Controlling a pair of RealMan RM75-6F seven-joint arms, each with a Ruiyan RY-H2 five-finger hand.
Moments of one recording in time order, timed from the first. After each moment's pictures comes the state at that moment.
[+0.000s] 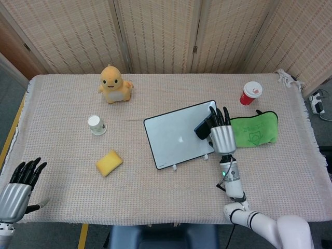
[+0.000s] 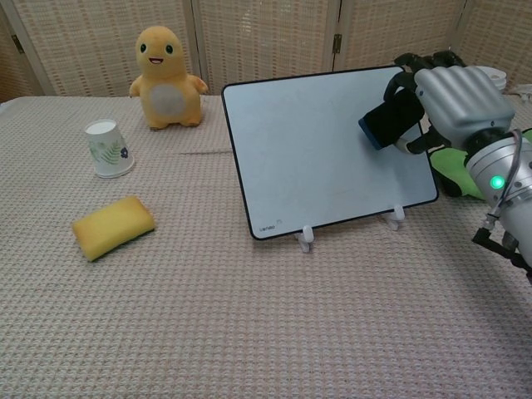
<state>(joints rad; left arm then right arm) -0.08 -1.11 0.03 -1.58 1.64 1.53 0.05 0.64 -1.95 0.32 -0.83 -1.37 1.34 -0.29</state>
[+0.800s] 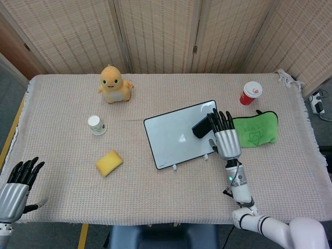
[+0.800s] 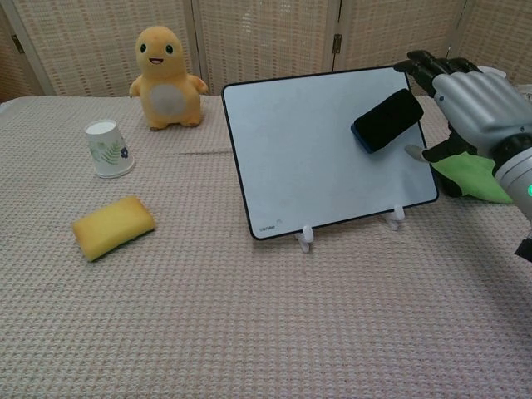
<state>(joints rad) -0.08 -1.11 0.02 -1.58 1.64 1.54 0.05 0.56 -1.81 0.23 -1.03 -1.39 1.36 -0.26</state>
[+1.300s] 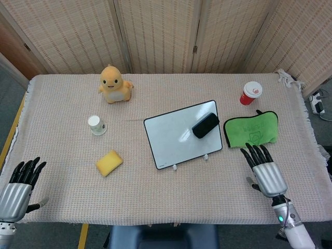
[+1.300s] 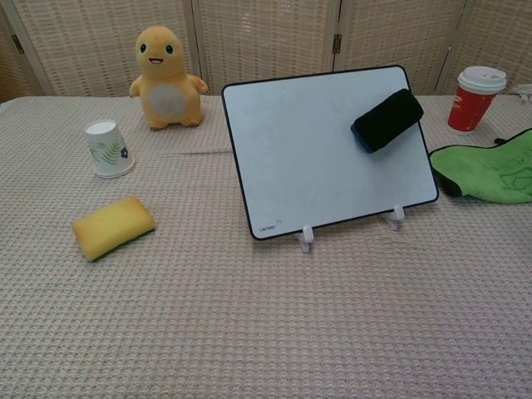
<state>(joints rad) -0.07 -1.13 0.02 -1.59 1.62 1.53 0.11 0.24 -1.24 -0.09 -1.60 -1.48 1.42 -0.31</state>
